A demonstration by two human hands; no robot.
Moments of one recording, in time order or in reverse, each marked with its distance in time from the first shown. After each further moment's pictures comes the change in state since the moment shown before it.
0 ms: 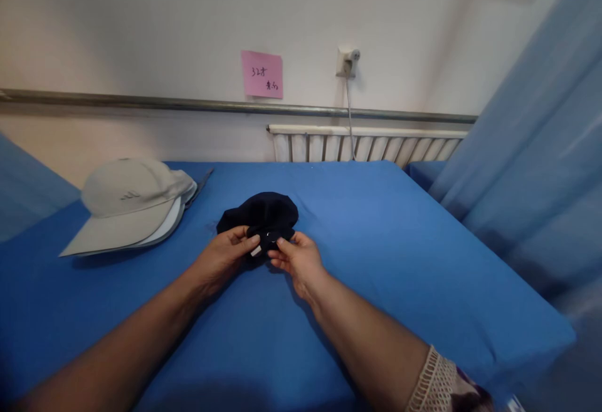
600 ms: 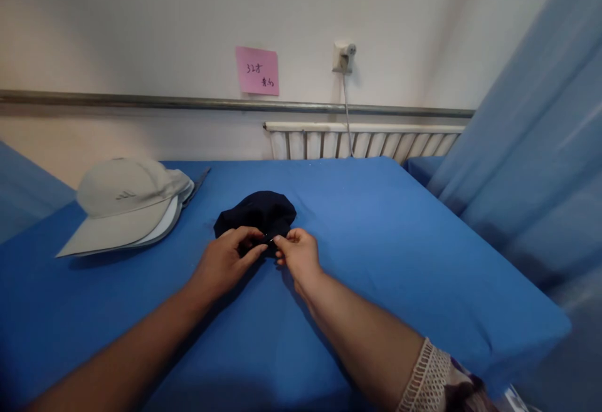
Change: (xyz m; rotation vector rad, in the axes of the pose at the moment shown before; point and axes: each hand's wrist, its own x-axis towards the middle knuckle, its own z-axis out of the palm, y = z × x) left_hand -0.019 0.011 0.015 0.755 0.175 0.374; right_hand 0.008 0.009 0.001 -0.169 0.152 -0.184
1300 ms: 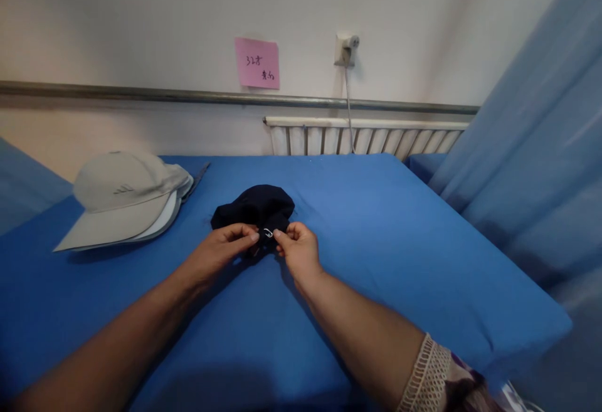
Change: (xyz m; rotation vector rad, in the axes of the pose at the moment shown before) left_hand 0.010 0.000 -0.008 -0.574 -0.205 -0.310; right_hand 0.000 -0.003 0.000 -0.029 -0.045 -0.105
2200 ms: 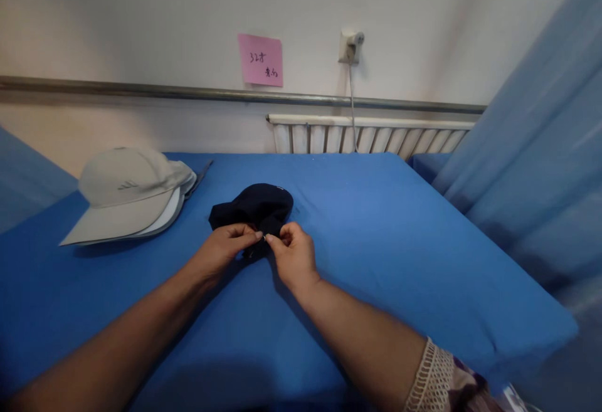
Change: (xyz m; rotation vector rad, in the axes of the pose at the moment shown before) left_hand 0.003 -0.008 0.004 -0.005 0.097 -0.070; right_hand -0.005 0.012 0.000 -0.274 -0.012 -0.206
